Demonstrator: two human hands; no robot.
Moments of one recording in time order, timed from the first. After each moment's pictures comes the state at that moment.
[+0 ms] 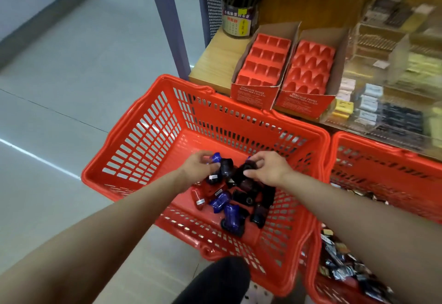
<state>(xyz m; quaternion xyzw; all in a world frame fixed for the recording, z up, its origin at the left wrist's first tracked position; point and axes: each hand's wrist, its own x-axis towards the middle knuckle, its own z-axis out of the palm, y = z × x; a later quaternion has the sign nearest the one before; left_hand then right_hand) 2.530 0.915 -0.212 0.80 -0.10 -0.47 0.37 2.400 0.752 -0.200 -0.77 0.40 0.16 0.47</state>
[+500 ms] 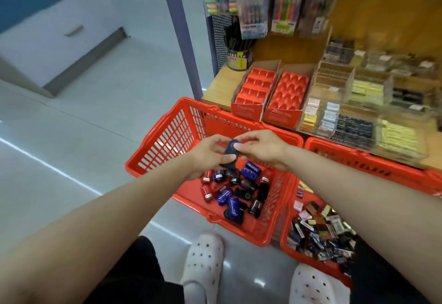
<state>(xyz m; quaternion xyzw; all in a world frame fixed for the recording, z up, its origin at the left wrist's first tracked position) 2.457 0.926 -0.040 0.76 -0.18 -0.44 0.45 2.372 0.780 -0.043 -0.68 0.29 0.07 0.67</state>
